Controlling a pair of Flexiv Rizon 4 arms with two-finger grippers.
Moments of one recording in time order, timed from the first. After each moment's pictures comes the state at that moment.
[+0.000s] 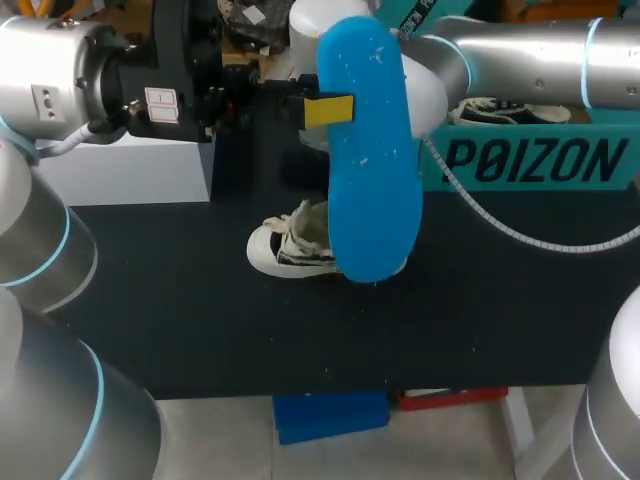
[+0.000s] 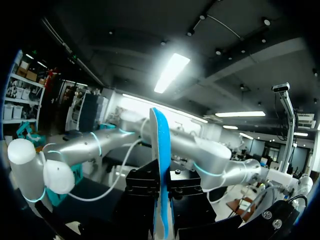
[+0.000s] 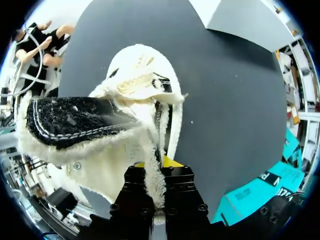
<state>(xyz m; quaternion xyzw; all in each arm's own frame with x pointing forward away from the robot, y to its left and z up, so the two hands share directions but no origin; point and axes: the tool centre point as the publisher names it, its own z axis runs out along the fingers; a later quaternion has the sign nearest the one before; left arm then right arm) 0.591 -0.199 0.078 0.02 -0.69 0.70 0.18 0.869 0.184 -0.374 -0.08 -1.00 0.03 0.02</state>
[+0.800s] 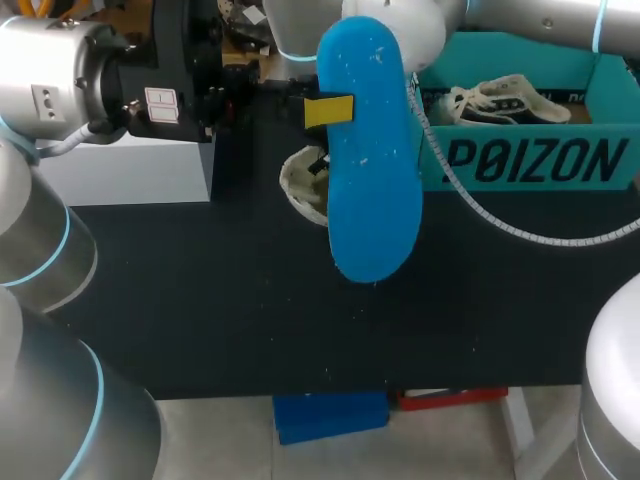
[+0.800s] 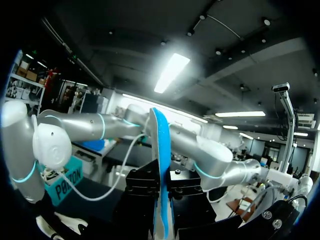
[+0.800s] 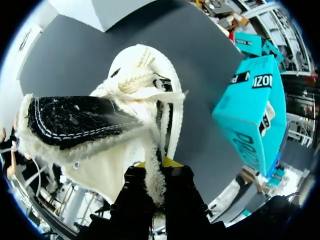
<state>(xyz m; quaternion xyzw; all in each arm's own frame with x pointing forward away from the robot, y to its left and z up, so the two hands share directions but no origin) 0.591 -0.199 0.078 0.02 -0.69 0.70 0.18 0.860 0.160 -0.291 -0.44 -0.89 0.11 -0.05</state>
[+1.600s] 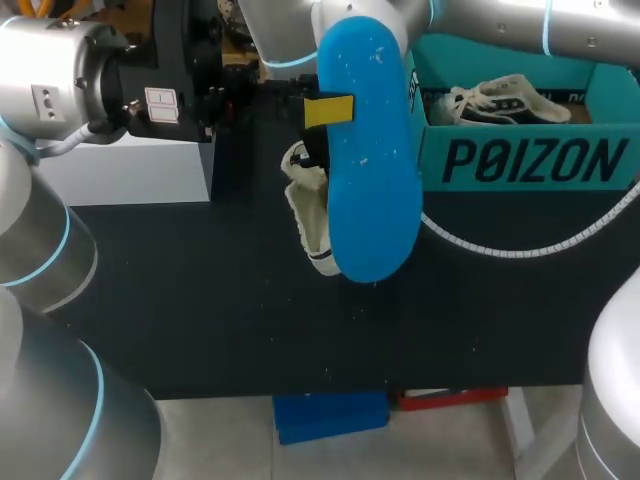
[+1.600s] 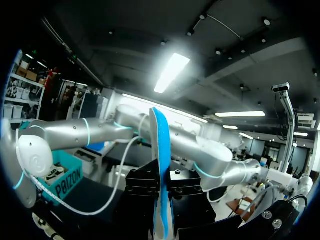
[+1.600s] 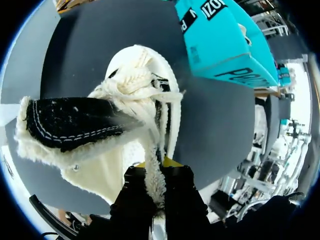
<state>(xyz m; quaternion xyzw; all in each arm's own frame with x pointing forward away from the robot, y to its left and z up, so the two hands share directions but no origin) 0.591 -0.199 0.078 0.02 -0.69 0.70 0.18 0.871 0.177 -0.331 -0.75 -0.64 0.14 -0.07</state>
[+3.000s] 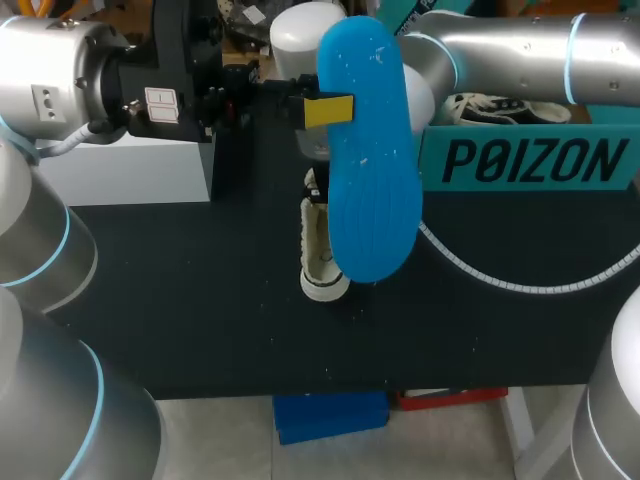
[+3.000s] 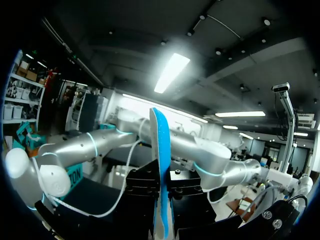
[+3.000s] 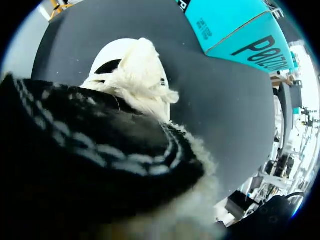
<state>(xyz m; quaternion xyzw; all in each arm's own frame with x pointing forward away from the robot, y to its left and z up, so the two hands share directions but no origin) 0.591 -0.199 0.078 0.02 -0.69 0.70 0.18 0.858 0.169 -0.402 -0.78 -0.62 0.09 -0.05</state>
